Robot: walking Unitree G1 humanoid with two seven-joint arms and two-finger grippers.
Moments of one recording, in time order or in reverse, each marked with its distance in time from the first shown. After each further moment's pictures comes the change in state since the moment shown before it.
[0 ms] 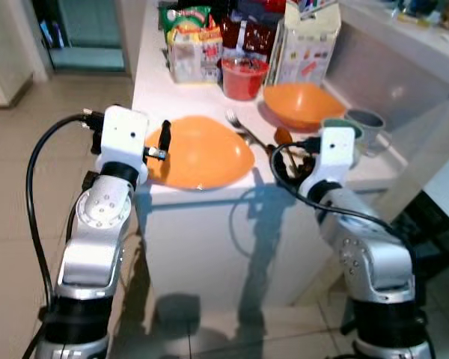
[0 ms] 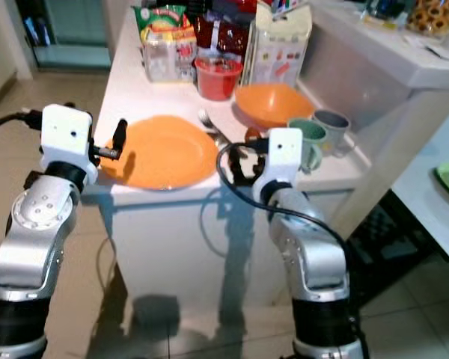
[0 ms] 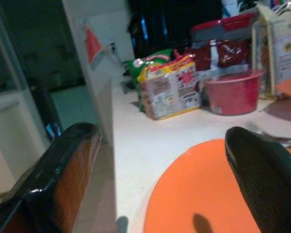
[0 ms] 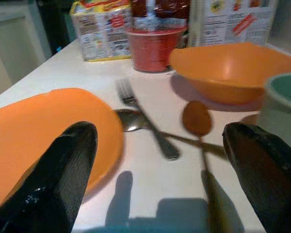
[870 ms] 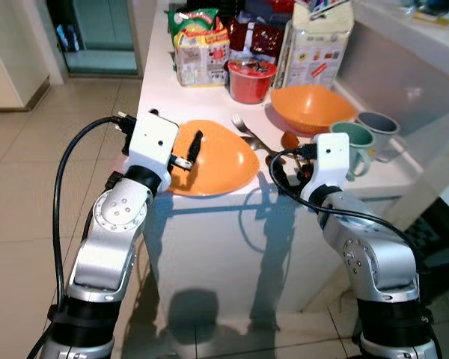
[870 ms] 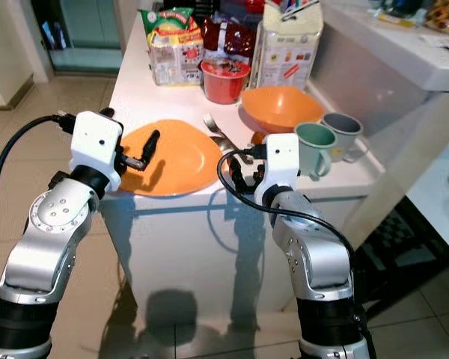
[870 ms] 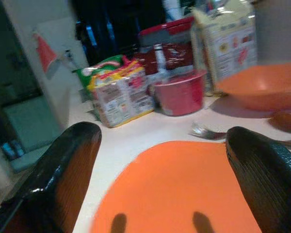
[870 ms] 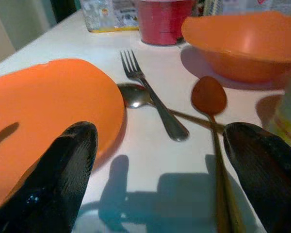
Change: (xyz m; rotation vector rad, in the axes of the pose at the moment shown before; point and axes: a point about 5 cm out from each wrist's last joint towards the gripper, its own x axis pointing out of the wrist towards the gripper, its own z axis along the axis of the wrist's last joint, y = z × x) left arm -0.004 -0.027 0.004 -0.009 -0.027 -0.231; right arm -0.001 -0.003 -0.011 -0.035 0.113 0.013
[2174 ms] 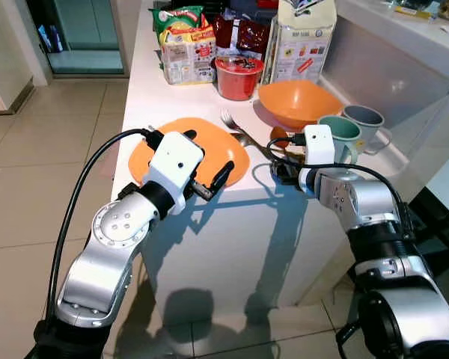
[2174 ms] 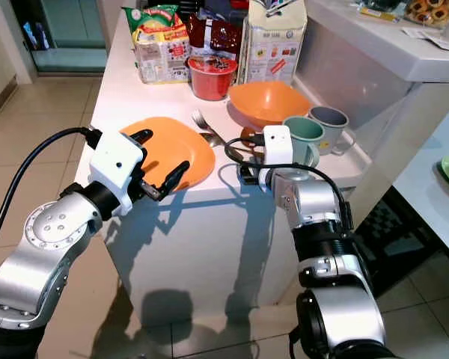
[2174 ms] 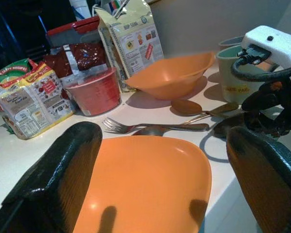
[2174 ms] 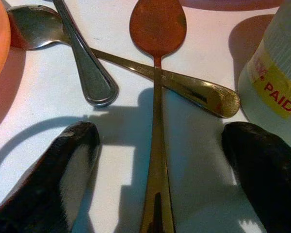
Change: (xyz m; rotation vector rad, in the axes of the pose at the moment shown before) left arm -0.019 -0.025 0.011 -0.004 0.016 -0.290; right arm 0.063 -0.031 -0.008 -0.007 0.337 -0.065
